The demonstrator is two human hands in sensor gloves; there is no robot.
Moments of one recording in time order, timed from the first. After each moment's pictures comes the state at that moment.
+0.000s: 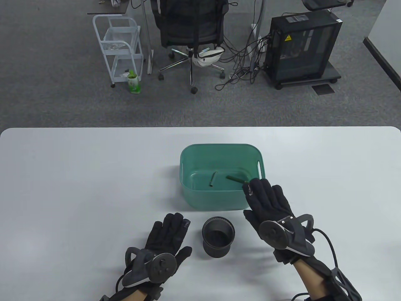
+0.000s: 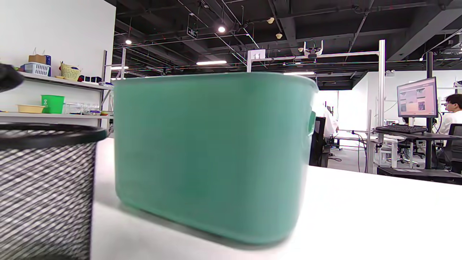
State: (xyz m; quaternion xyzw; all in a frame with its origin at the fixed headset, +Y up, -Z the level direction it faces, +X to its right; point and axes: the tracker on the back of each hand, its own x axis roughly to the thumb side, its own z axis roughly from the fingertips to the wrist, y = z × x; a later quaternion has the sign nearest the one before) left_hand -0.151 -0.724 -0.228 0.02 -0.26 0.09 0.96; right_hand 0.166 -0.663 -0.277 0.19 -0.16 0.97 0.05
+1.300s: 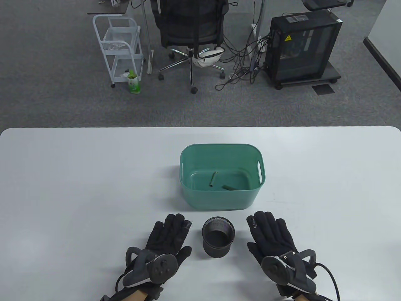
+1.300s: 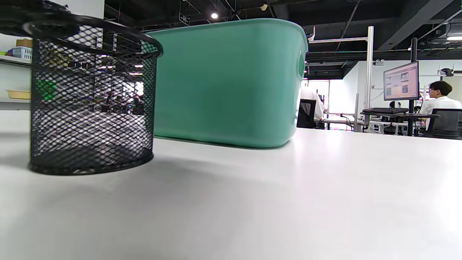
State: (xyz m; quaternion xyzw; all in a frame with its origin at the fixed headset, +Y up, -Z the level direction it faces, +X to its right) left_hand -0.150 -0.724 -0.227 0.02 -0.26 0.08 0.96; right_hand 0.173 -0.723 -0.224 0.17 -0.14 0.97 0.04
